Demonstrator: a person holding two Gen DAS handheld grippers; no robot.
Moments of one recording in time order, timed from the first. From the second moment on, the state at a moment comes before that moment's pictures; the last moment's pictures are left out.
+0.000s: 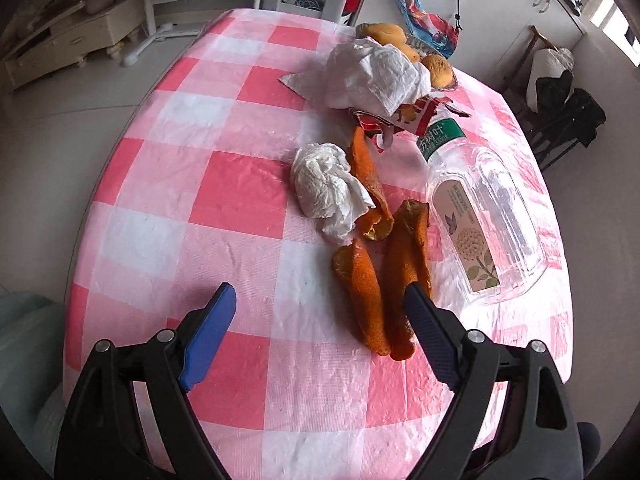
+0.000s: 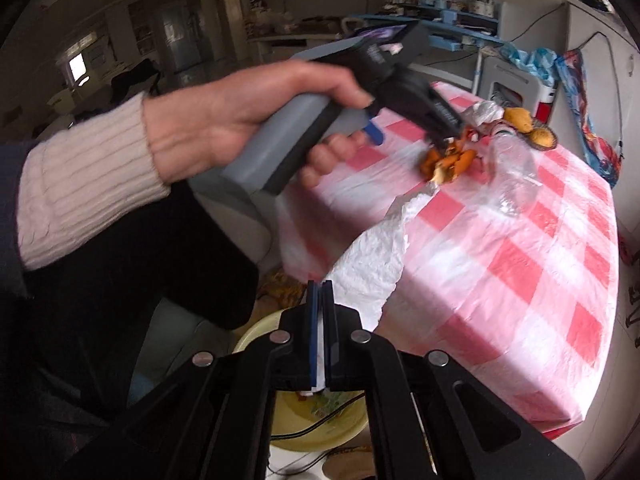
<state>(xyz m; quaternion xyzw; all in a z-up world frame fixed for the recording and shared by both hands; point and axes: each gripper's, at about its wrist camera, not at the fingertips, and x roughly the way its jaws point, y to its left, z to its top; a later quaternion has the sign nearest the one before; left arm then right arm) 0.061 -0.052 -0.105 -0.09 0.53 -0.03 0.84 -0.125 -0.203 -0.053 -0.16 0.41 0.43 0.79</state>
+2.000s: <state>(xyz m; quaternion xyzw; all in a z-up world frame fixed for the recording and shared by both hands) -0.088 -0.026 -0.055 -0.11 0.46 -0.12 0.87 -0.149 -0.103 -0.246 -0.14 0.62 0.42 0.66</state>
